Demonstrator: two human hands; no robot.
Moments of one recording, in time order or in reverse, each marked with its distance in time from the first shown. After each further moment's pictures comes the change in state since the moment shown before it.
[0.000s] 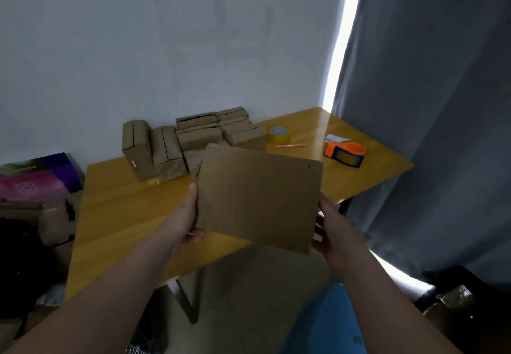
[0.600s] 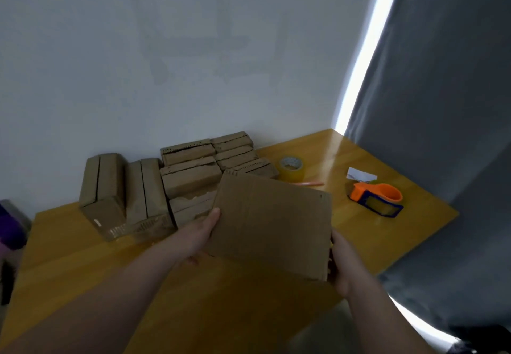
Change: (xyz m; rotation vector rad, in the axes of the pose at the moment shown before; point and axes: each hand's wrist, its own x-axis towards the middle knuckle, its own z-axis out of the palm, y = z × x) left_hand 0.212 0.093 -0.007 0.412 -0.247 0.009; right_hand 0.218 -0.032 0.066 -0.058 0.199 0.167
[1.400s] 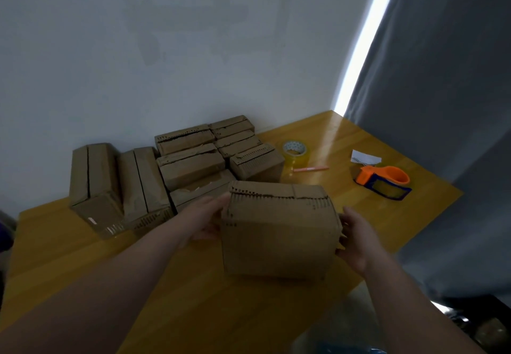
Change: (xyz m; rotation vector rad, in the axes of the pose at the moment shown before) left_hand 0.053 -0.013 -0.021 -0.286 -0.137 0.038; right_hand 0.029 -0.001 0.003 0.111 0.004 -0.025
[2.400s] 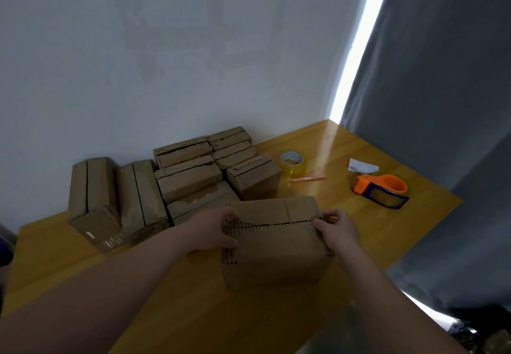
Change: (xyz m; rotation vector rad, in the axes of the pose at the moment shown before) left_hand 0.006 0.023 0.013 1.045 -0.065 0.256; right_hand 0.026 -0.010 0.024 -0.547 0.222 -0.294
